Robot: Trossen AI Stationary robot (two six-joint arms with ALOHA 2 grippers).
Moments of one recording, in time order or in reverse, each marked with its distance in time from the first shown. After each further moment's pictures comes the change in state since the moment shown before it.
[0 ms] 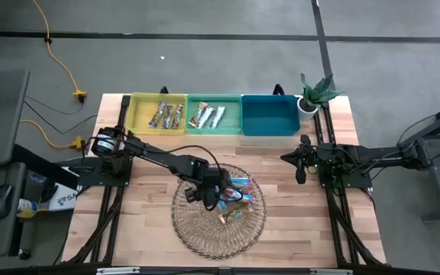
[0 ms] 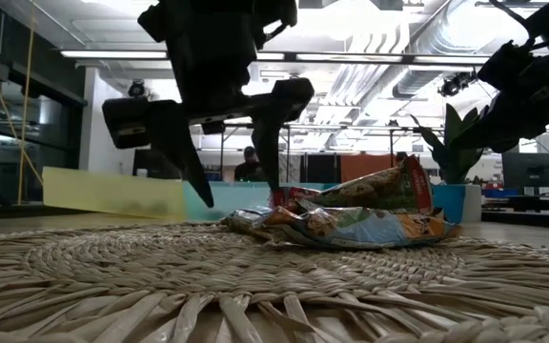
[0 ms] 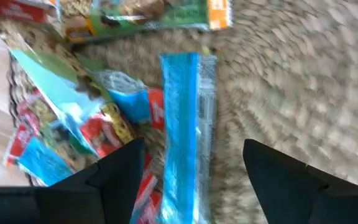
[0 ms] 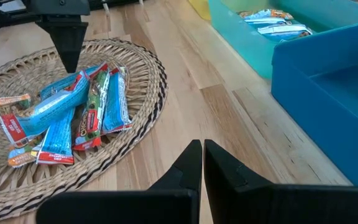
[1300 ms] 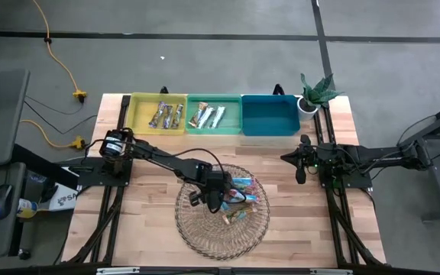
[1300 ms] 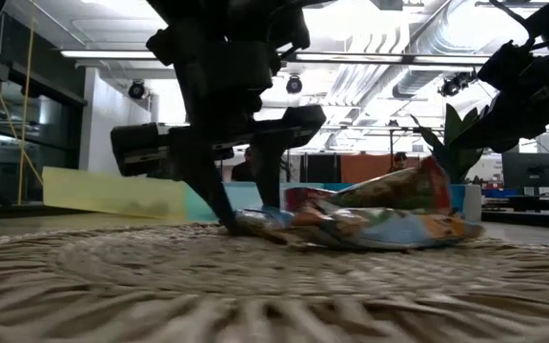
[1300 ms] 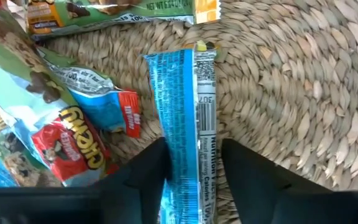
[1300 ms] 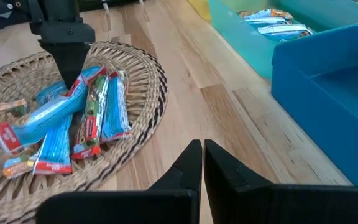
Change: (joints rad) left arm 0.000 0.086 0.000 0.089 0.018 -0.047; right arm 0.000 0.000 0.000 0.000 0.000 0.000
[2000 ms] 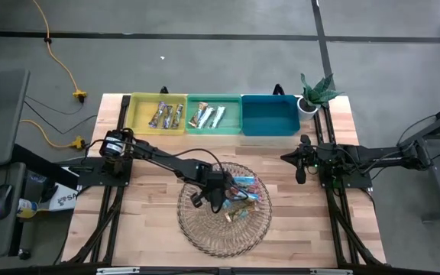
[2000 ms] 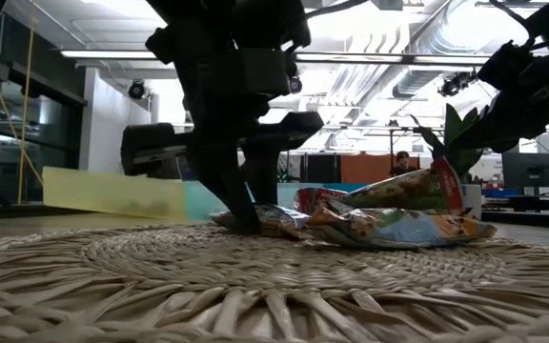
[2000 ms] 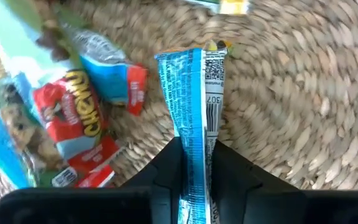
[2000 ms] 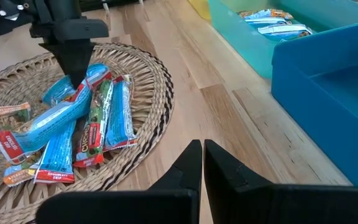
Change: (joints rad) left arm 0.000 -0.006 0.007 0.002 -0.075 -0.177; right arm 0.000 0.000 0.000 0.000 0.000 0.000
